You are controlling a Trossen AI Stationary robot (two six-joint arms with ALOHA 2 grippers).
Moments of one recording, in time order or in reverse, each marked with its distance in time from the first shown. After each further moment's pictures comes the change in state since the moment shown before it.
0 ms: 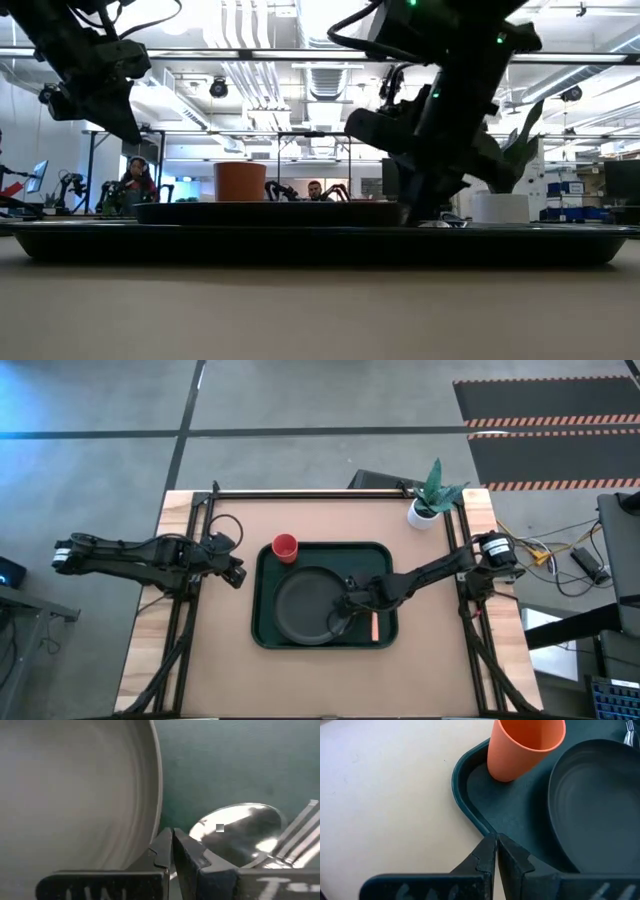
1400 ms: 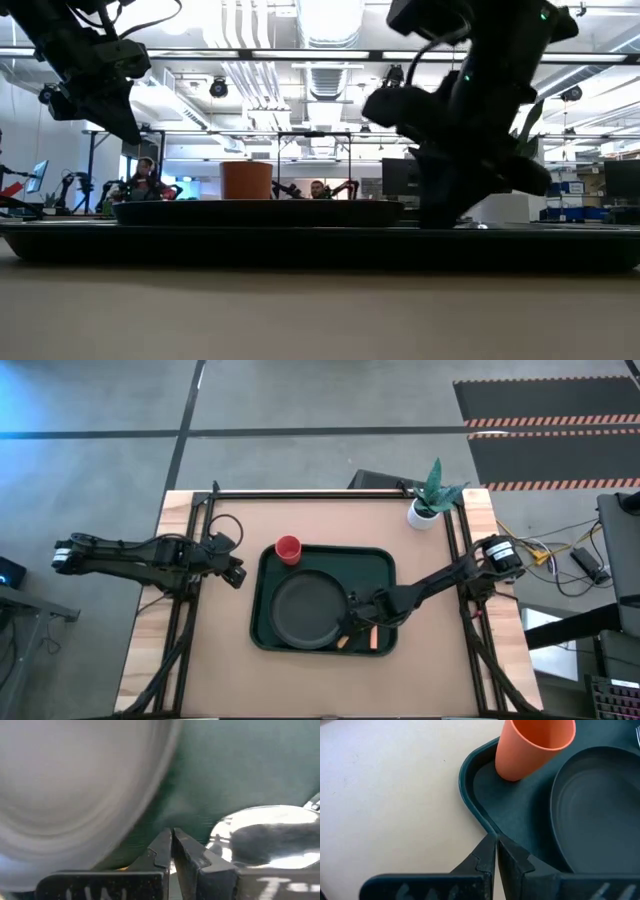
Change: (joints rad) left arm 0.000 0.000 0.000 0.000 0.000 0.004; right arm 0.105 -0.017 -0.029 0.048 -0.119 0.067
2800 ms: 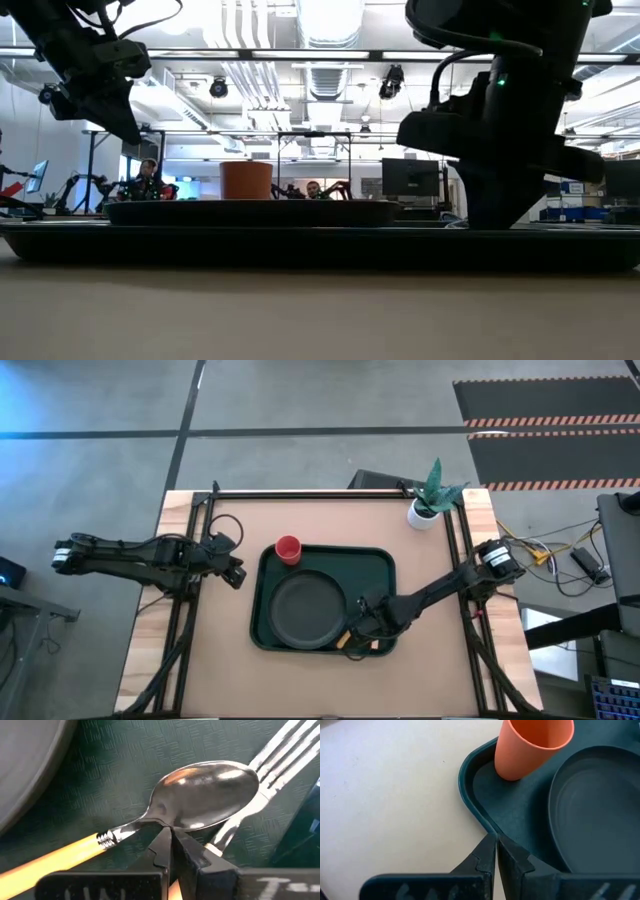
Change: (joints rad) left arm 0.000 0.000 0.000 0.000 0.000 0.020; right arm 0.072 0.053 0.056 -0.262 0.048 0.164
